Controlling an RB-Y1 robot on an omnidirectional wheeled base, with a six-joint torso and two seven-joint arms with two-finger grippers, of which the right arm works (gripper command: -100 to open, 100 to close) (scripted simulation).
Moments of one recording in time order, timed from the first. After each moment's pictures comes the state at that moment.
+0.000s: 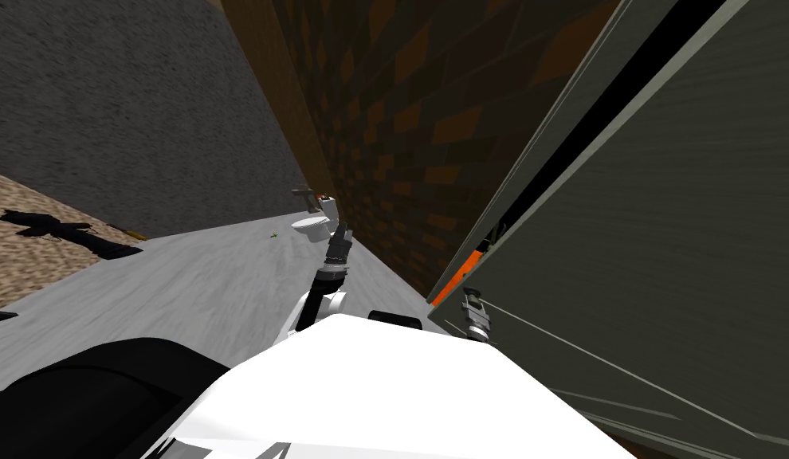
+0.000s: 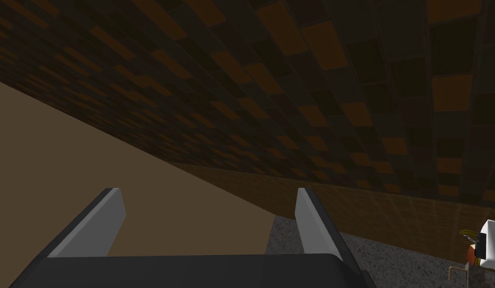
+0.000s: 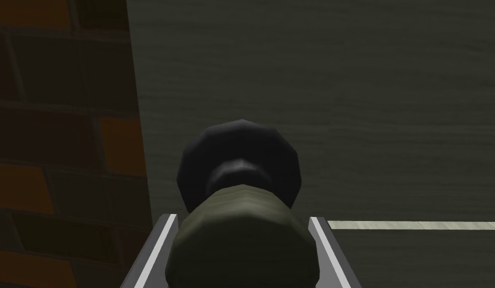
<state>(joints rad) 0.28 -0.32 0.14 -0.96 -0.73 -0.89 -1.37</state>
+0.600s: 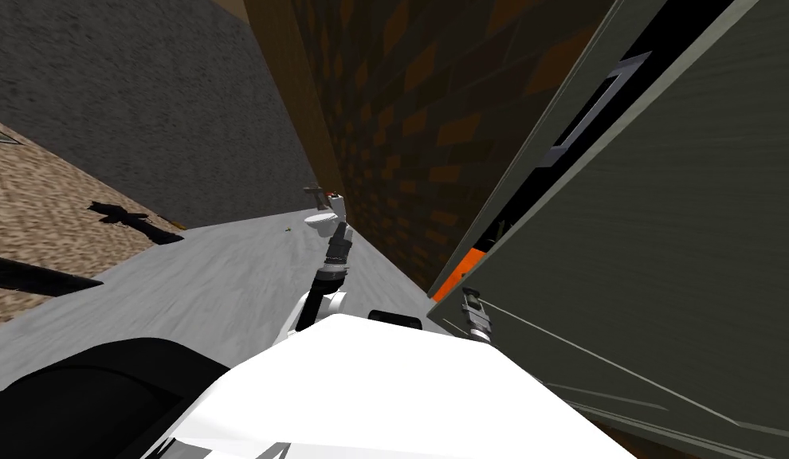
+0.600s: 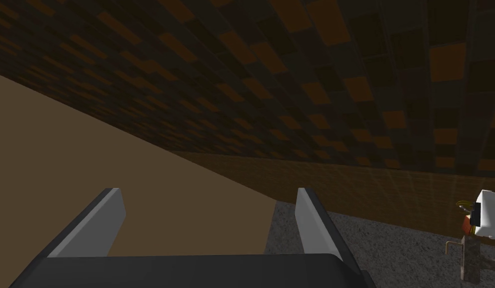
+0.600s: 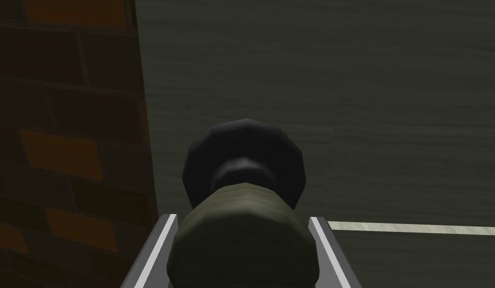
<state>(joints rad) 0.30 -0.36 0.19 -0.98 -0.70 -0.91 -1.42</state>
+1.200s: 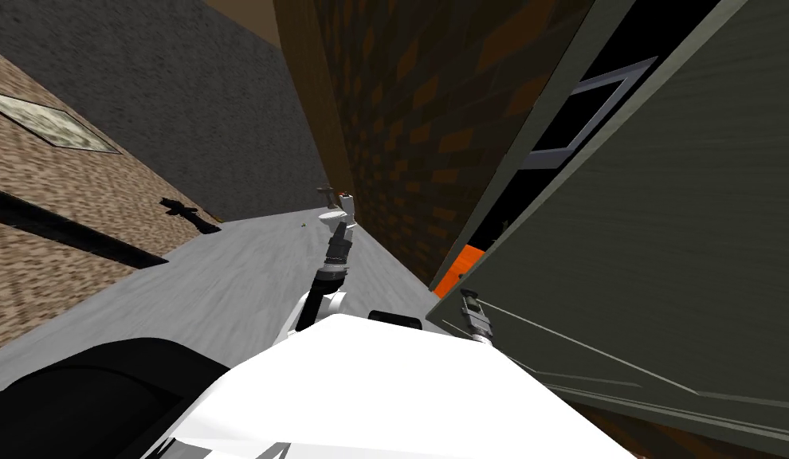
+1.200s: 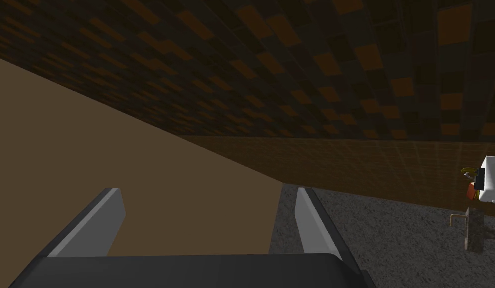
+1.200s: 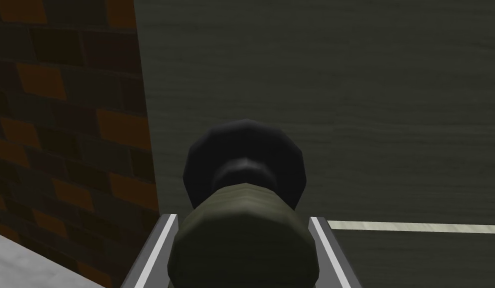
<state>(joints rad) 0.33 -0.41 0.25 -0.98 -0.68 -0.93 -1.49</state>
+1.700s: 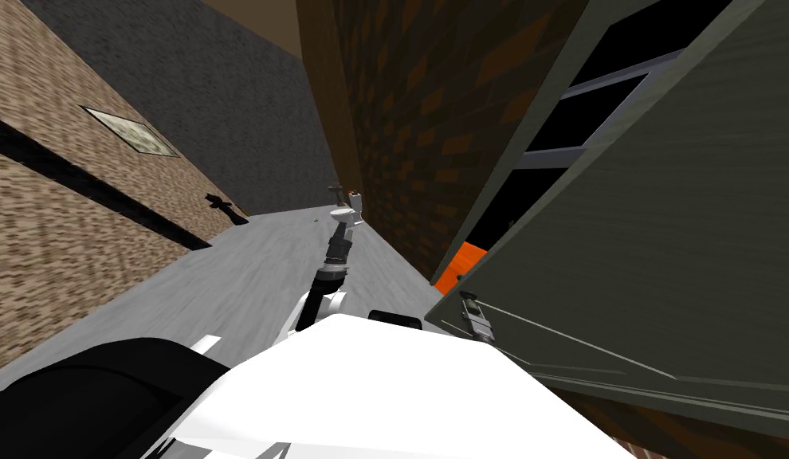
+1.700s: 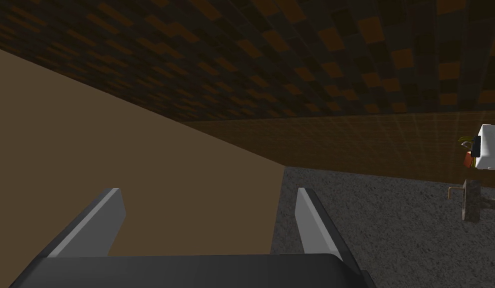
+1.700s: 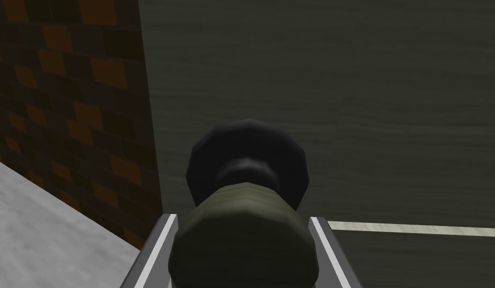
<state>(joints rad) 0.36 -0.46 0.32 -0.98 -0.64 -0.99 -1.56</state>
